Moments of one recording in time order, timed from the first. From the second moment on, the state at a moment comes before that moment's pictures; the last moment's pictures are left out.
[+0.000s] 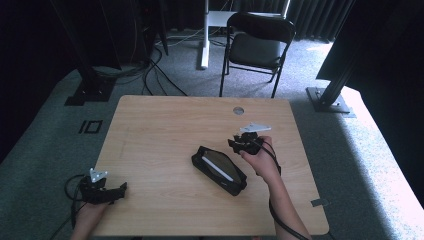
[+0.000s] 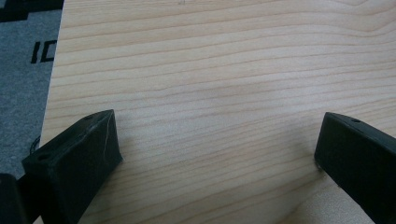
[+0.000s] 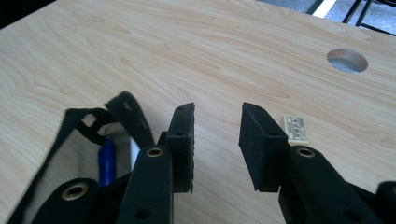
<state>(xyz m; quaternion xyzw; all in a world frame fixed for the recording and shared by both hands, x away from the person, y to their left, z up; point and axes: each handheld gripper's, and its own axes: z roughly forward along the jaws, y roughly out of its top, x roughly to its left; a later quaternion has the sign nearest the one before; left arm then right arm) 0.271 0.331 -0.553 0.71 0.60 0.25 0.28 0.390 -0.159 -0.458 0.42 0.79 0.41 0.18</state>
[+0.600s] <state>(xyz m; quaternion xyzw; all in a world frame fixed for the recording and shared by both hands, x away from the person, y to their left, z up) 0.271 0.331 -0.553 0.71 0.60 0.25 0.28 0.414 -0.178 -0.486 0.45 0.77 0.40 0.19</state>
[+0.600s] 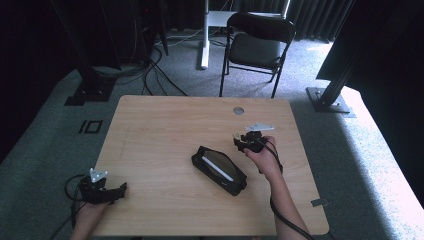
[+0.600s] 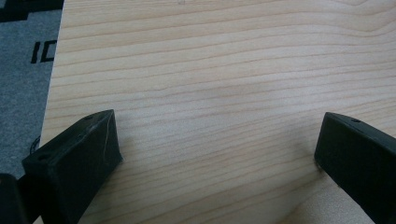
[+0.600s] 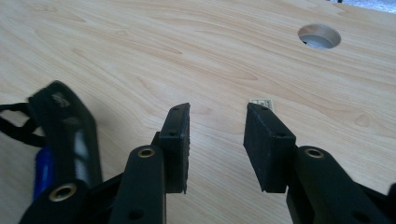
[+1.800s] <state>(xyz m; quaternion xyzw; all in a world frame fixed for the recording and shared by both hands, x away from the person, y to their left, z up) 0.271 0.331 -0.553 0.71 0.60 0.25 0.28 0.447 -0.193 -0.532 0.48 0.77 0.37 0.20</state>
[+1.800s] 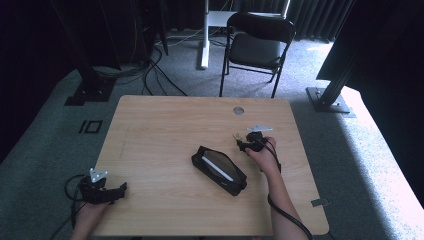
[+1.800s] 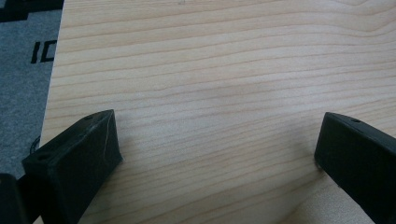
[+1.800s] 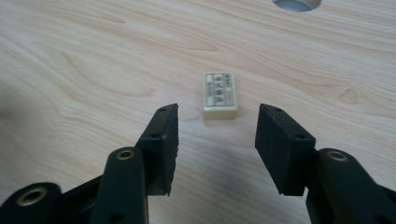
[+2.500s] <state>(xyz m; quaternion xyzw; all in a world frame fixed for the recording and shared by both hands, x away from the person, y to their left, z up) 0.271 0.331 -0.553 0.71 0.60 0.25 0.28 0.468 -0.185 -0.542 0.48 0.77 0.36 0.21</state>
